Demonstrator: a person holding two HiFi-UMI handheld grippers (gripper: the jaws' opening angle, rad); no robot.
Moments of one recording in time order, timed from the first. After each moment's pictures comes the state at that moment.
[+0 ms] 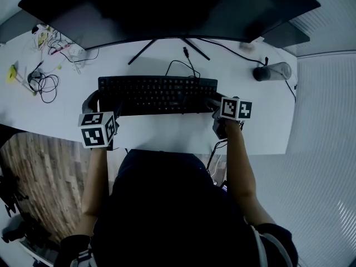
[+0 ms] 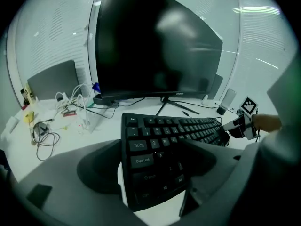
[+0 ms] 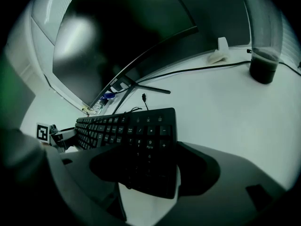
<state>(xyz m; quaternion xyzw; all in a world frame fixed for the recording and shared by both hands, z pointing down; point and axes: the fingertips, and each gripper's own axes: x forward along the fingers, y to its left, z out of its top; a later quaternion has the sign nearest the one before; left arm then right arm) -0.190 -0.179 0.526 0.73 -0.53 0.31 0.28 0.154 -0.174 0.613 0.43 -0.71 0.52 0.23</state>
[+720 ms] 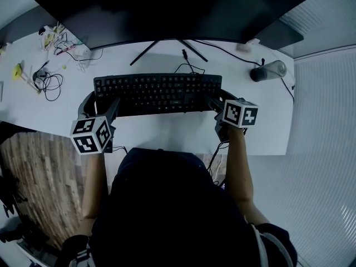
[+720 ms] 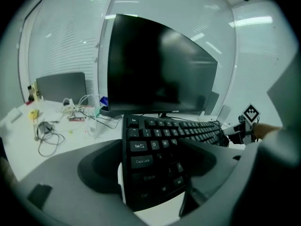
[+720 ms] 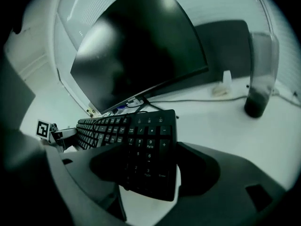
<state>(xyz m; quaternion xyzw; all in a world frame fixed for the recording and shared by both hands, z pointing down) -0.196 -0.166 0.475 0.75 -0.57 0.22 0.26 0.154 -0.183 0.545 0.46 -0.76 0.43 0.20</state>
